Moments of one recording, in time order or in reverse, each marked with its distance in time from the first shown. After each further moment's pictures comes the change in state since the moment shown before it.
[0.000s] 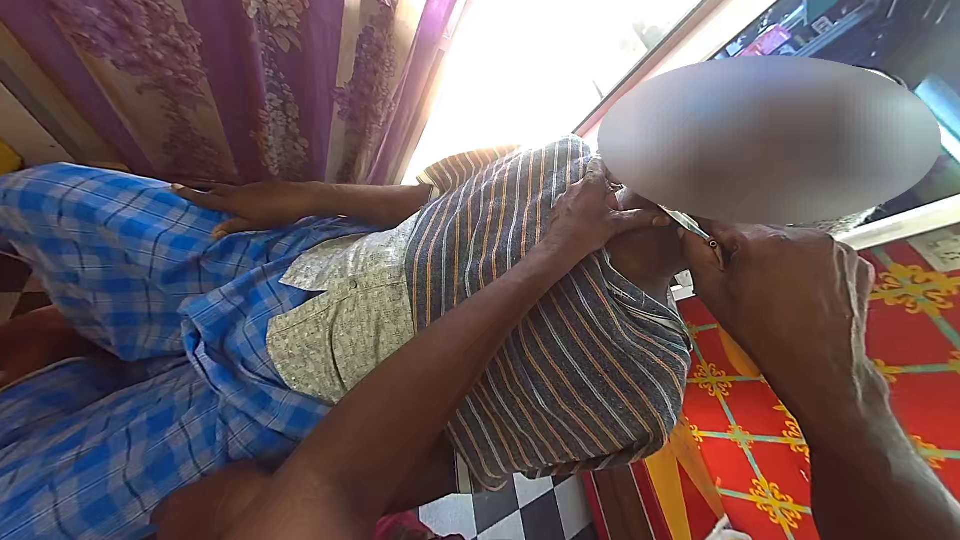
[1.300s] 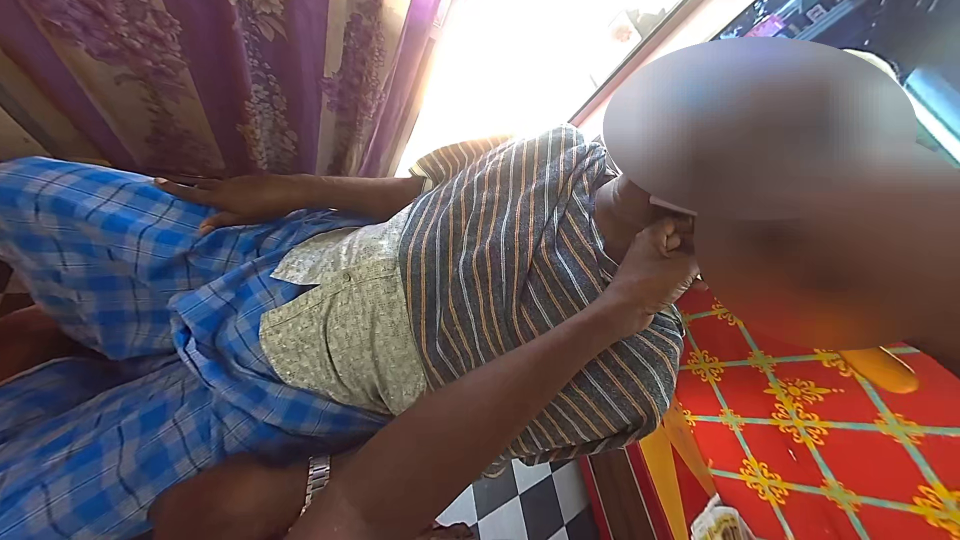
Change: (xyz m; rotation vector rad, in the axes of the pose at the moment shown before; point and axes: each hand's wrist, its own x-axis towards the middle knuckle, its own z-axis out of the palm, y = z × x) left_hand -0.062 0.057 0.073 -1.087 -0.210 -0.228; right_hand 0.030 0.052 -0.039 -0.185 -0.308 -0.317
